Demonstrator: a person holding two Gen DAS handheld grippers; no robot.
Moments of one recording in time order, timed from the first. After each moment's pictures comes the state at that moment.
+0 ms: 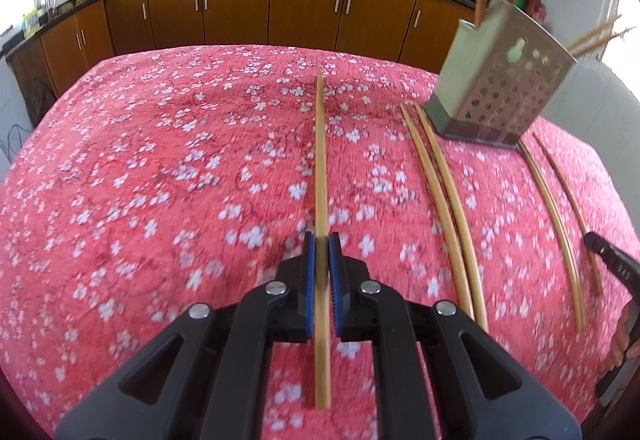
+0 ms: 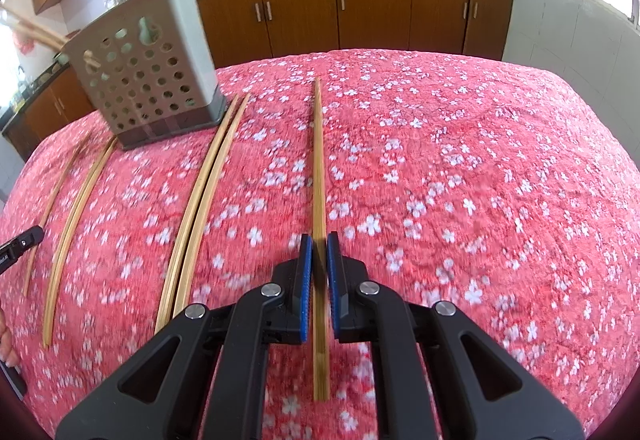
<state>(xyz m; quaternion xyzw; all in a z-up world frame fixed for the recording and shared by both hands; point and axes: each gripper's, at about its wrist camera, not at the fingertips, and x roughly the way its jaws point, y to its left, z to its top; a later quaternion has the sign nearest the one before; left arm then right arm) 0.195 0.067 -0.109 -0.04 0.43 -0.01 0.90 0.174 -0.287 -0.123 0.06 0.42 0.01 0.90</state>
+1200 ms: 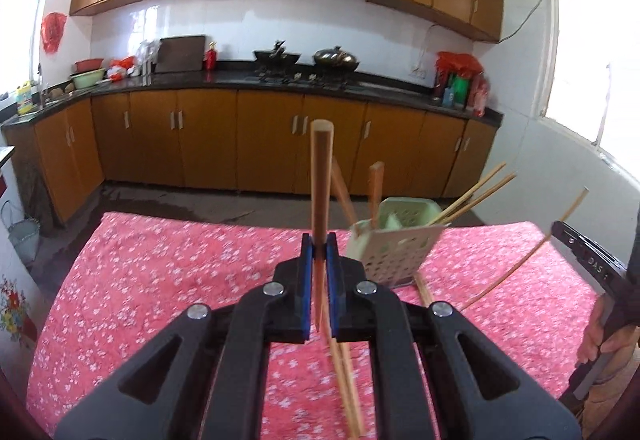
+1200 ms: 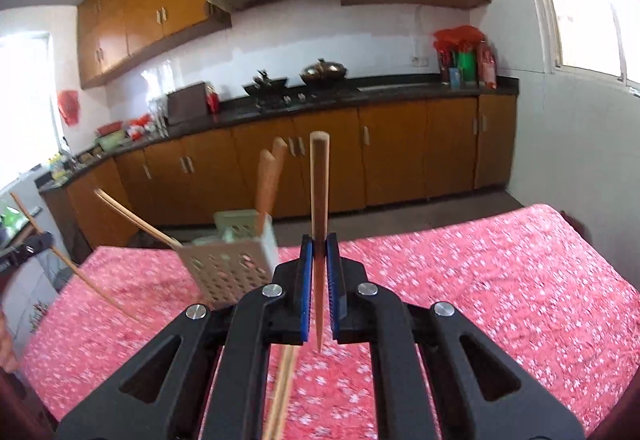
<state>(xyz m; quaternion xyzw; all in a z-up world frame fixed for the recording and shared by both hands) 0.148 0.038 0.090 -0.04 0.25 -0.08 0.97 0.141 -0.293 0.057 0.09 0.20 0.05 0.97</state>
